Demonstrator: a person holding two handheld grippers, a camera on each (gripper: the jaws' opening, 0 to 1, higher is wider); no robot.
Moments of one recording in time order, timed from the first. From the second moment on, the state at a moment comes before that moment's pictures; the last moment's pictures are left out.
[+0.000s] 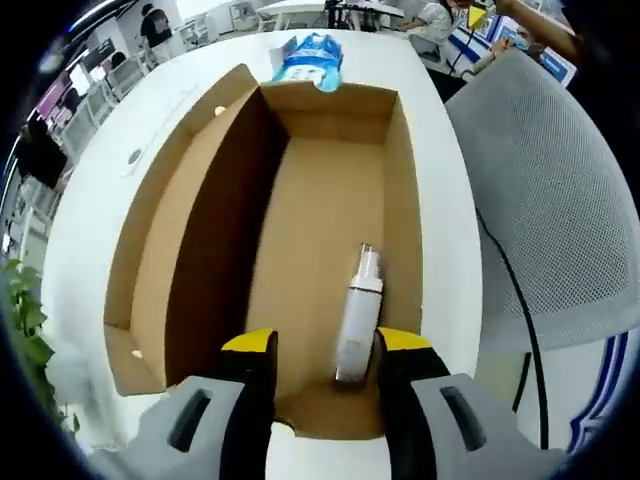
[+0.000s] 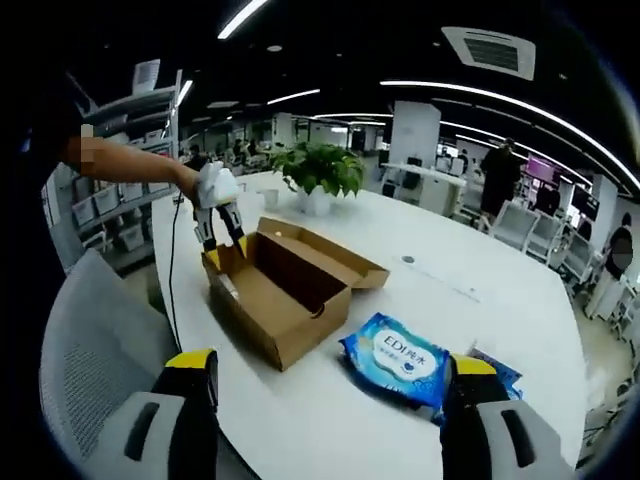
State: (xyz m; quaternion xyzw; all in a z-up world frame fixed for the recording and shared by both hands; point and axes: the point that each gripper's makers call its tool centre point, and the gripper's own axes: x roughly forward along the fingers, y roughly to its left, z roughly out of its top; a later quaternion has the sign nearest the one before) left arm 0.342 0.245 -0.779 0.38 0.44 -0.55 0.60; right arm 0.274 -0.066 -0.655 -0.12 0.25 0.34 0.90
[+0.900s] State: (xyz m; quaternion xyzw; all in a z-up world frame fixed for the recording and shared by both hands) left arm 0.331 0.227 -0.815 0.41 0.43 -0.61 0.53; right arm 0.253 -0.059 -0.663 -0.08 0.26 0.30 0.91
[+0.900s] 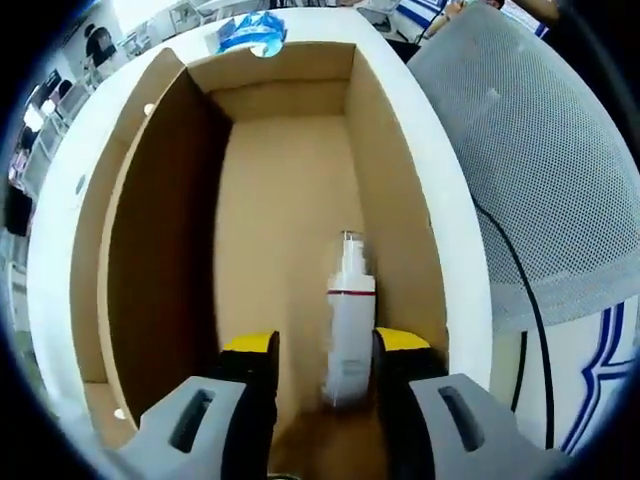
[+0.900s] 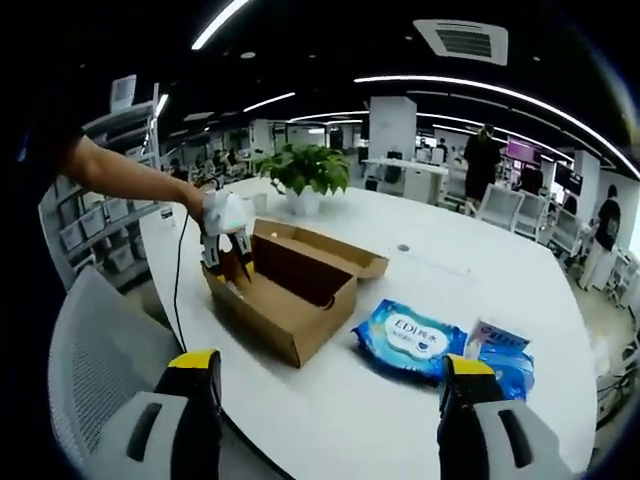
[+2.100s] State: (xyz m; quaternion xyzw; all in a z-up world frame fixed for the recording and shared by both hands) left arm 0.351 0.197 -0.782 0.47 0.34 -0.57 0.58; right arm 0.244 -0.046 -0.666 -0.05 0.24 0.32 0.91
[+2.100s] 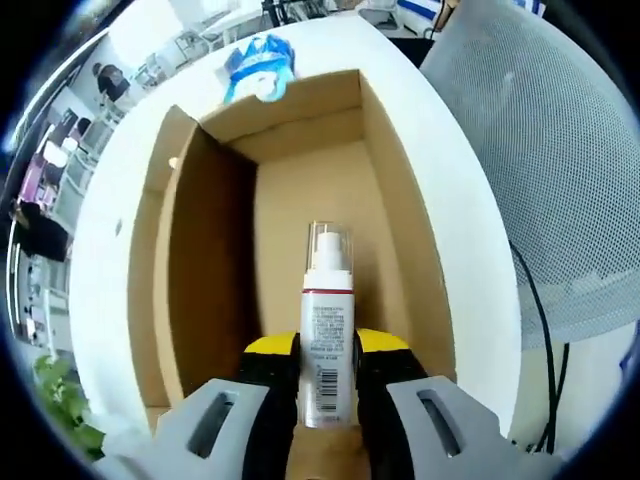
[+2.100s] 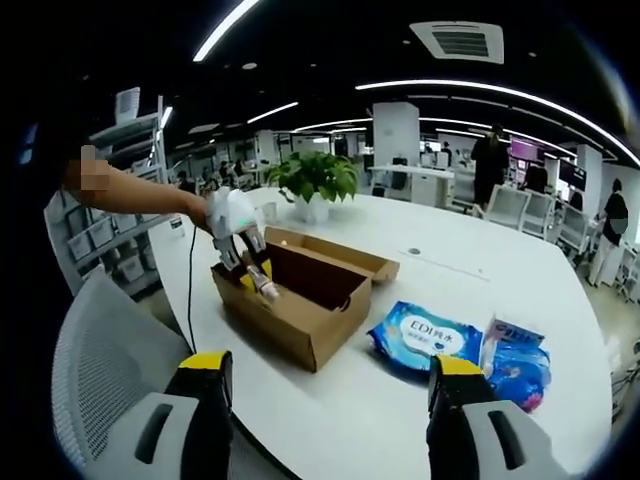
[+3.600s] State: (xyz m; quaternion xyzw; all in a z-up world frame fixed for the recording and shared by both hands) left arm 0.249 0.080 -0.647 0.36 0.19 -0.67 0.62; right arm 0.224 0.040 -0.606 -0.15 0.11 0.49 0.85
